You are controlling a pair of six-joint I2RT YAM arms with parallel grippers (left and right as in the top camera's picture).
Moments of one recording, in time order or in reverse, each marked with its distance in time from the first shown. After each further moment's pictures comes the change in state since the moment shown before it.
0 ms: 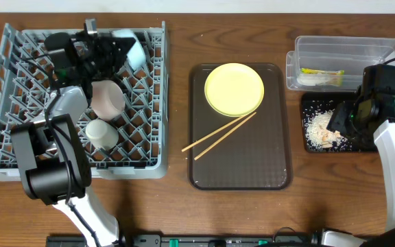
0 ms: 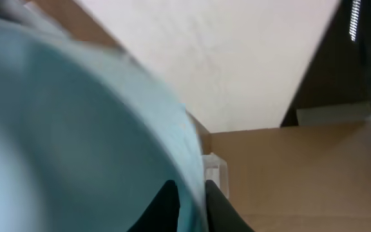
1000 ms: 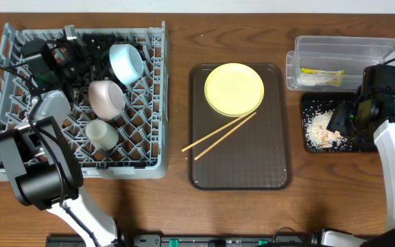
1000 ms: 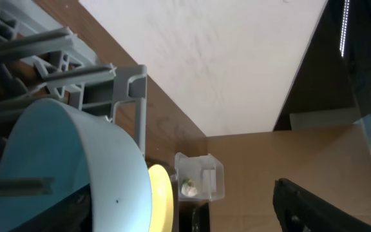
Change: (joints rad) left arm 0.118 -0.013 -0.001 -0.024 0.099 0.032; right arm 0.000 0.000 0.000 -0.002 0.000 0.000
